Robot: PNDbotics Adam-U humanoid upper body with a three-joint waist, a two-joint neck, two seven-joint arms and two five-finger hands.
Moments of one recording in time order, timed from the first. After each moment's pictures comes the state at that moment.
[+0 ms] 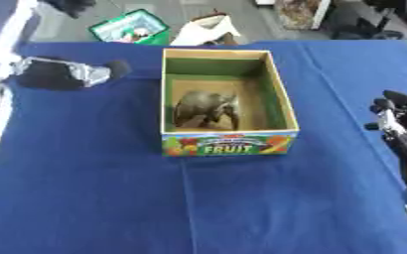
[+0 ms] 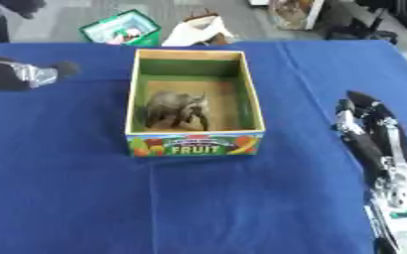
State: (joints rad) left arm -0.62 0.48 -0.03 -1.78 -0.61 -0.04 -0.08; right arm -0.25 -0.30 -0.11 -1.67 -0.10 -0.09 -0.18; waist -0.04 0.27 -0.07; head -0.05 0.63
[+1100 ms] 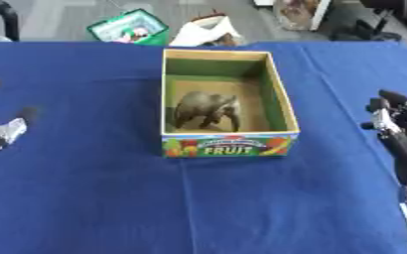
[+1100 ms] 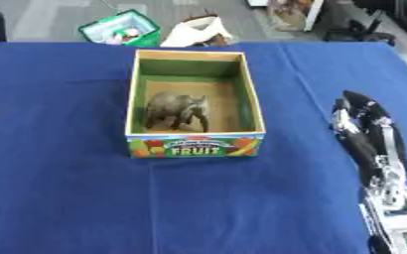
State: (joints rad) left arm -0.32 0.48 0.09 -1.80 -0.51 0.04 0.01; right arm -0.24 -0.30 -0.12 -1.67 -0.10 -0.09 -0.19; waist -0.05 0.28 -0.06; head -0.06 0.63
